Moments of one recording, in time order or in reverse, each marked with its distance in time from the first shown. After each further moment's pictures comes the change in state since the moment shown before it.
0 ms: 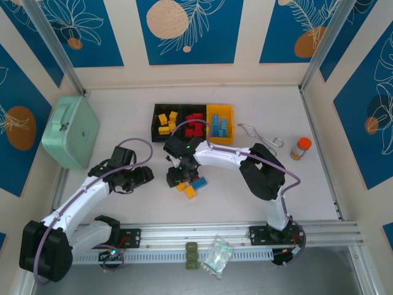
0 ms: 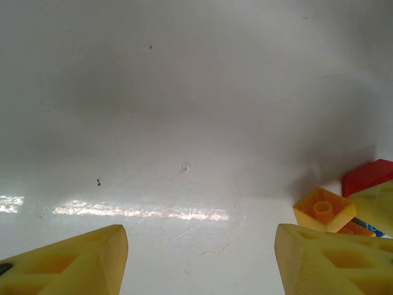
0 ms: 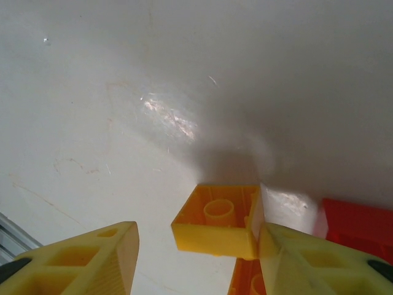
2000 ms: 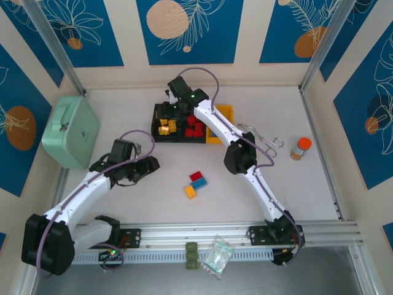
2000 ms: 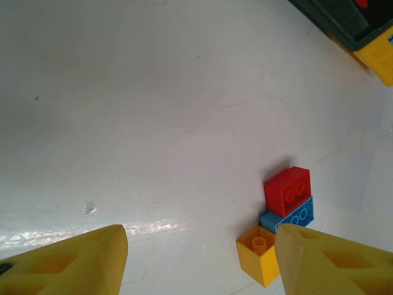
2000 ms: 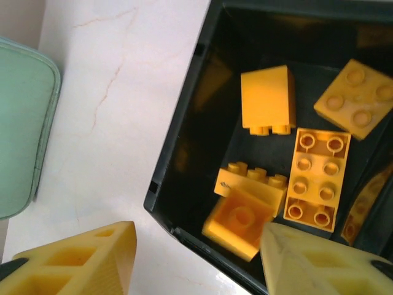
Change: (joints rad) left arm 0.008 0.060 0.045 0.162 0.143 -0.037; right arm -0.311 0.597 1.226 -0.171 -0.030 0.060
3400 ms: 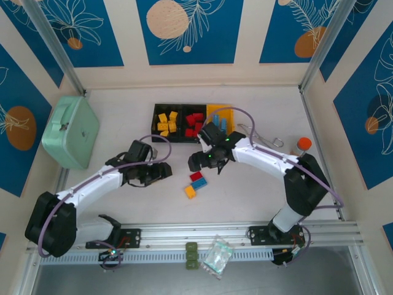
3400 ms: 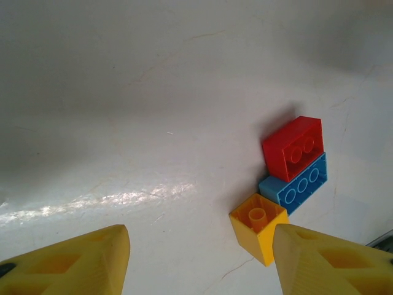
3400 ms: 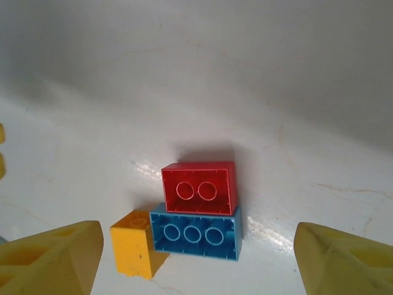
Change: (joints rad) left arm -0.180 0.151 0.020 0.054 0.019 -0.016; right arm 0.095 -0.972 -1.522 0.272 0.127 -0.098
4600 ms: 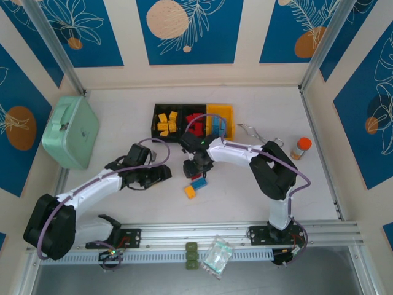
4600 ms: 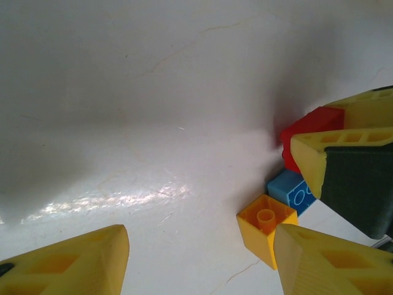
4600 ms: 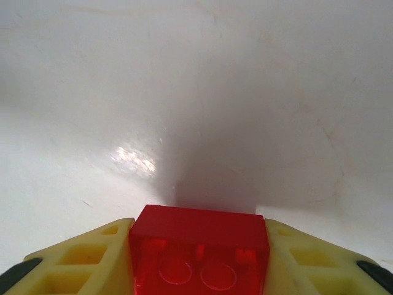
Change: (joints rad) left arm 0.000 -0.021 -0.056 0.053 -0.001 -0.031; right arm 0.089 0.272 0.152 -0.040 0.098 -0.047
